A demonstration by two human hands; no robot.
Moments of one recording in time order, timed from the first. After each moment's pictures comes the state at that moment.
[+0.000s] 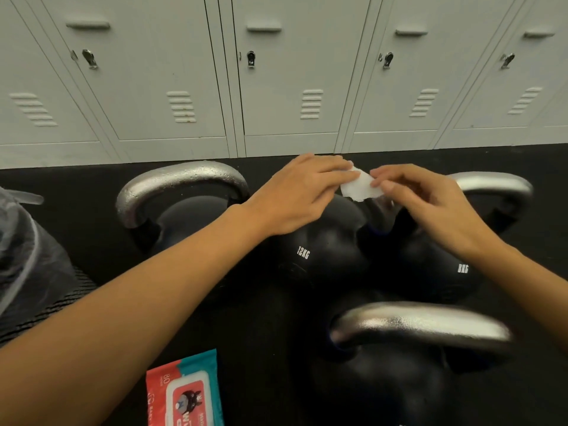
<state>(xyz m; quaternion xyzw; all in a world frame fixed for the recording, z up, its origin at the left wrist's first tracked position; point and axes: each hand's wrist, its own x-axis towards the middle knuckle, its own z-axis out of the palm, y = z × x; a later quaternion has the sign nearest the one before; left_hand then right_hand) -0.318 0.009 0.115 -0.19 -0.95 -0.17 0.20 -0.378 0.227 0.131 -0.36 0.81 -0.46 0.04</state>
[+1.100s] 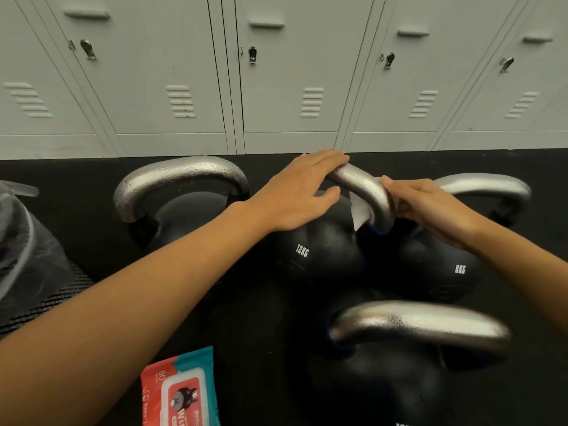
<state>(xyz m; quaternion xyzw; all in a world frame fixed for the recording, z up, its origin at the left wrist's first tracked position) -0.315 0.010 0.117 -0.10 -0.94 -0.29 0.13 -0.417 0.228 0.111 -0.26 0.79 -0.50 0.25</state>
